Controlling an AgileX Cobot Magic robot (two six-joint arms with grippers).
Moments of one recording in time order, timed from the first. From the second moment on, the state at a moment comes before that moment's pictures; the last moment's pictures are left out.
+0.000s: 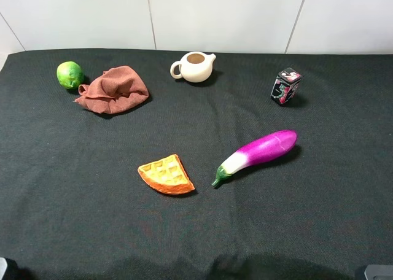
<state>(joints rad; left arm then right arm) -0.04 -0.01 -0.51 0.03 1.11 -0.03 0.11 -0.01 -0.51 0.06 1.02 -0.13</state>
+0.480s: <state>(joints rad) -0.04 -0.01 -0.51 0.03 1.11 -0.03 0.11 0.24 -0.53 0.07 0.98 -0.12</state>
